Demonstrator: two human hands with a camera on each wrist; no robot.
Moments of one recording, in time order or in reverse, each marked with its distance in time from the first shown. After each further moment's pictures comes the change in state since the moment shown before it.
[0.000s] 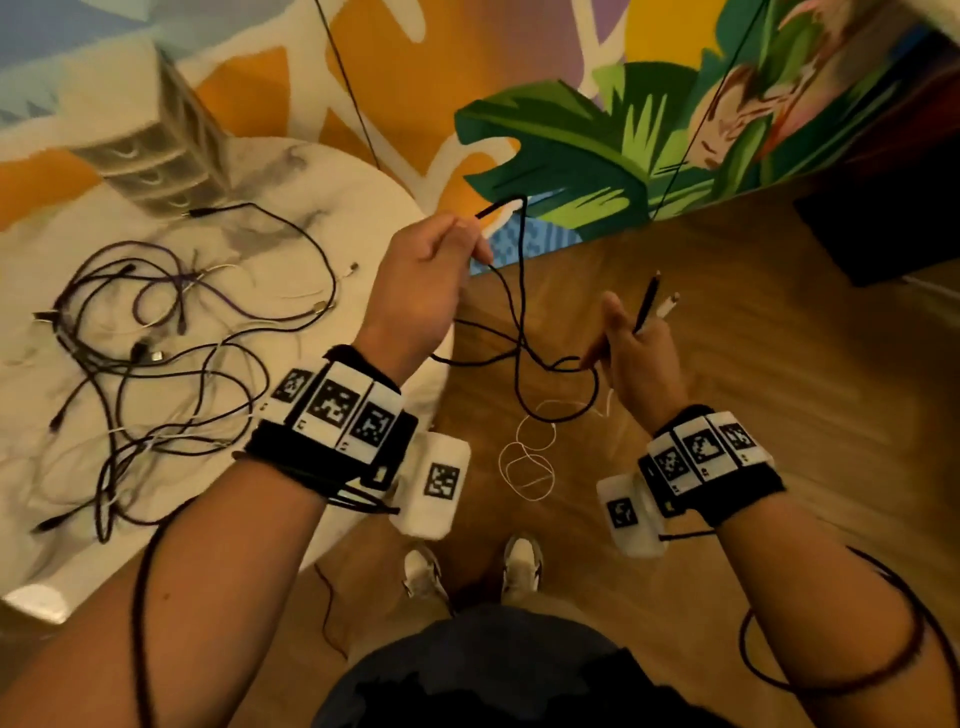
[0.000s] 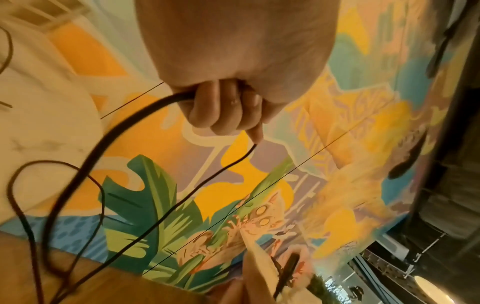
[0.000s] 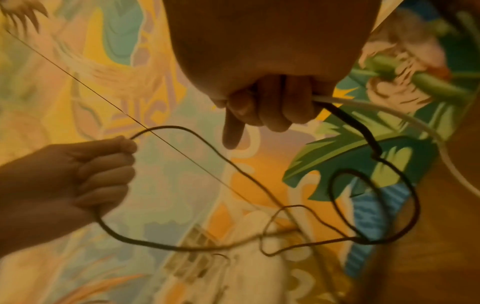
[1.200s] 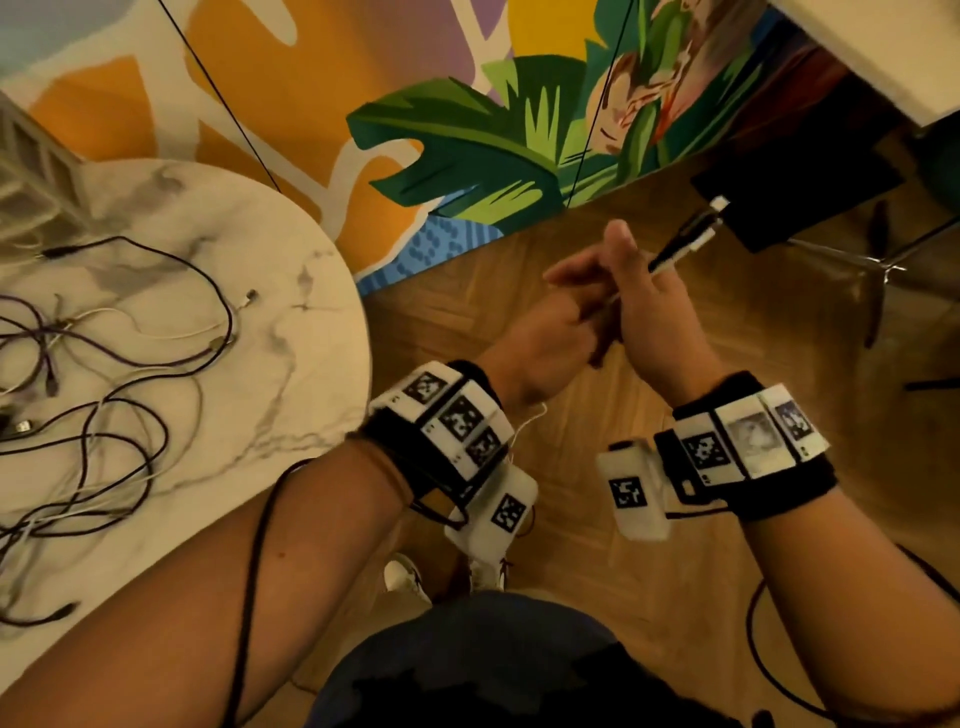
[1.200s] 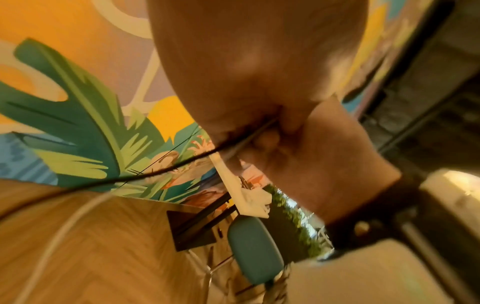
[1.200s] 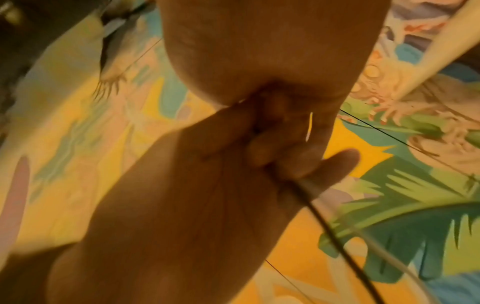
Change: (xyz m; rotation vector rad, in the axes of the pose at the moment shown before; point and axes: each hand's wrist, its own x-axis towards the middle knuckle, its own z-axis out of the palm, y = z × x) left_hand 0.003 0.032 0.145 -0.301 -0.684 -0.103; right_hand -0.002 -0.047 -0.079 0.104 0.001 -0.136
